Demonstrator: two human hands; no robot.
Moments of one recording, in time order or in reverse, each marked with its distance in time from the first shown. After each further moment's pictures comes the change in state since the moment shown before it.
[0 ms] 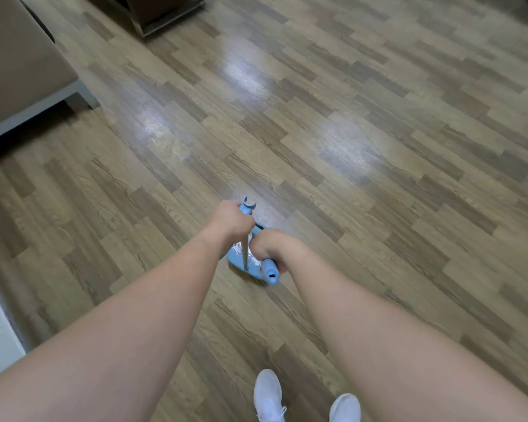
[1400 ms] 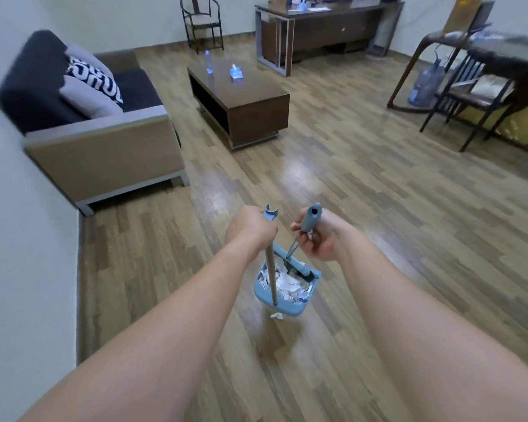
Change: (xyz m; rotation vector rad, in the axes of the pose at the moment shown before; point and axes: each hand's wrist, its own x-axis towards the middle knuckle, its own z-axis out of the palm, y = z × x) left_hand -0.258 0.193 -0.081 -0.143 0.471 0.044; right_hand -0.289 -0.007 -0.160 0.597 -0.060 -0.307
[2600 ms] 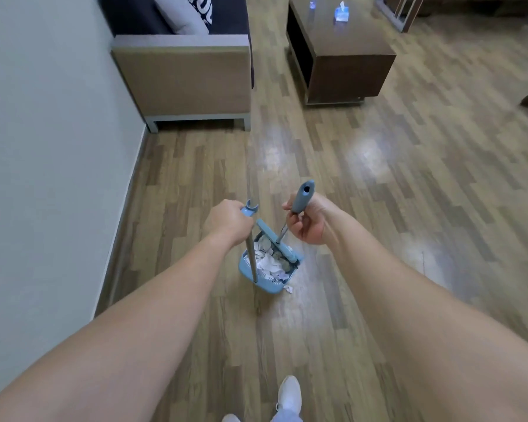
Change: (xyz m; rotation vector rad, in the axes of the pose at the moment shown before) left_hand 0.038 -0.082 0.007 0.011 0.195 -0.282; right_hand 0.090 -0.021 0.047 -0.194 -0.195 0.106
